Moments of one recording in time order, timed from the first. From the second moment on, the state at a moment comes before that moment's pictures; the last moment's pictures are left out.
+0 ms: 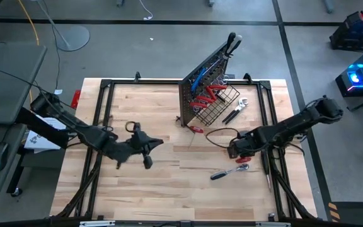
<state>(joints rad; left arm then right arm) -0.52 1.21 0.81 -0.11 -0.82 -0.46 0.31 1.26 0.62 -0.83 -0.06 1.71</state>
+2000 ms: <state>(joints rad) -0.29 1.66 1.56 0.38 -0.45 0.11 0.40 1.29 1.54 -0.57 0.49 0.32</state>
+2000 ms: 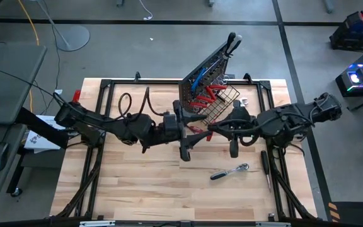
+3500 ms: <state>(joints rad) -0.17 1.42 1.56 -0.42 -0.19 -0.18 0.38 1.33 1.54 -0.39 0.55 -0.09</state>
